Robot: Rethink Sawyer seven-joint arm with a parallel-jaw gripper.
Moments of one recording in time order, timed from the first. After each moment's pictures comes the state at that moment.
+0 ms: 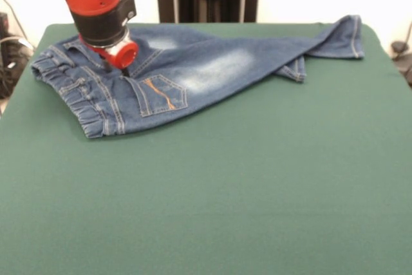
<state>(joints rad) -0.75 -0.44 0.27 1.60 -0.60 0.72 2.38</state>
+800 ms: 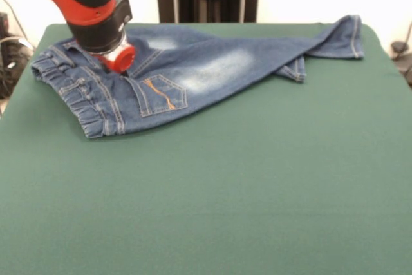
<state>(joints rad) -0.80 -0.40 0.37 1.54 -0.65 0.90 2.38</state>
